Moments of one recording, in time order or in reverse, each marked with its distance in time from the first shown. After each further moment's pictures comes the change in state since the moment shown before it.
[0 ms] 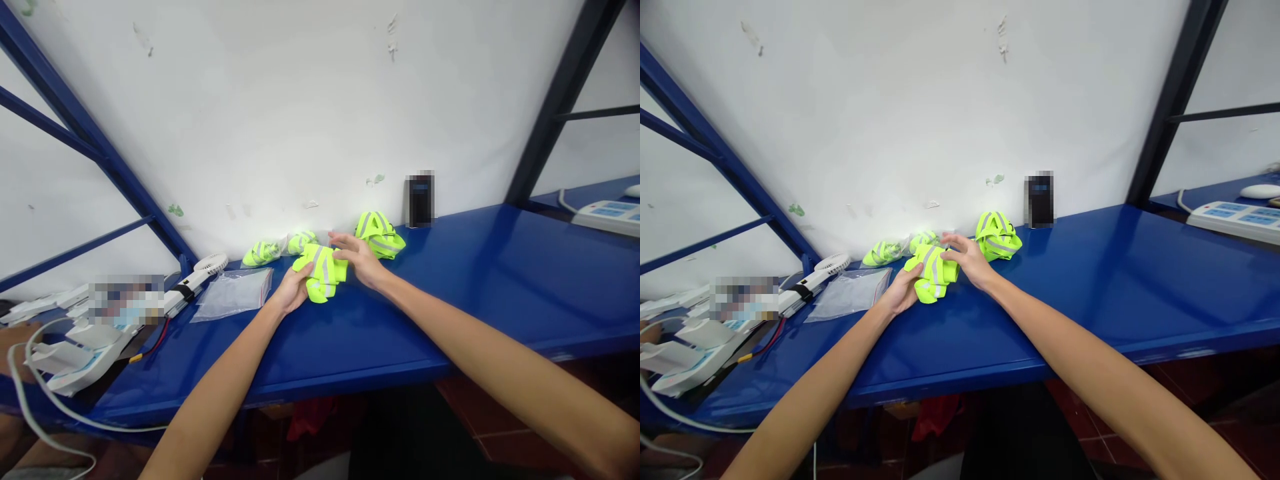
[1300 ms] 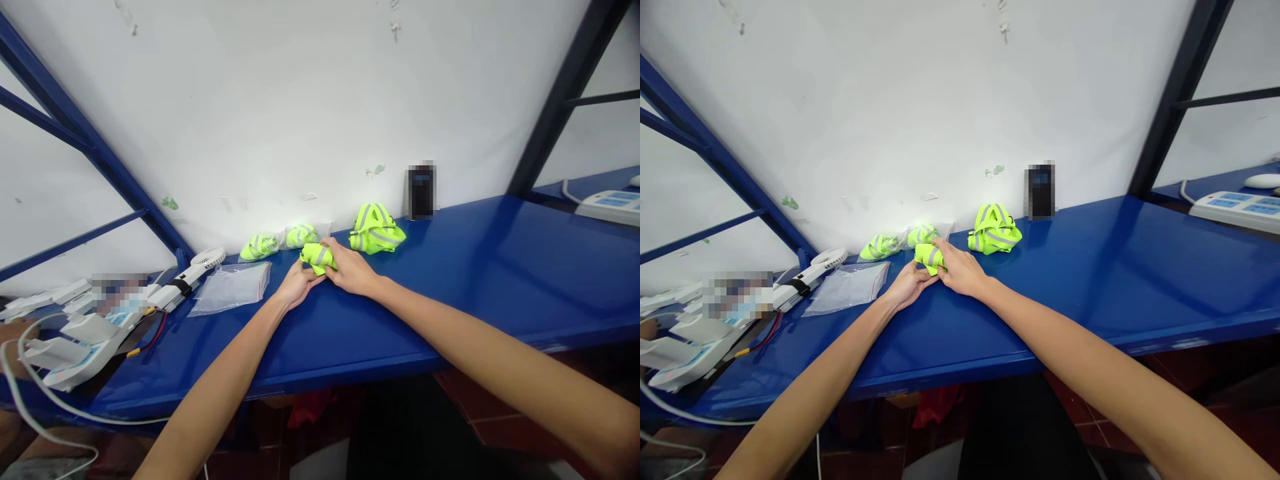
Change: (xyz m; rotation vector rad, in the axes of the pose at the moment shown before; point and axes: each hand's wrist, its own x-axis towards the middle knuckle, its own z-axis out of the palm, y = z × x) left_hand 0.002 -0.009 0.002 0.127 0.111 -0.051; right_hand -0.013 0.021 0.005 -0.936 -0.149 -0.256
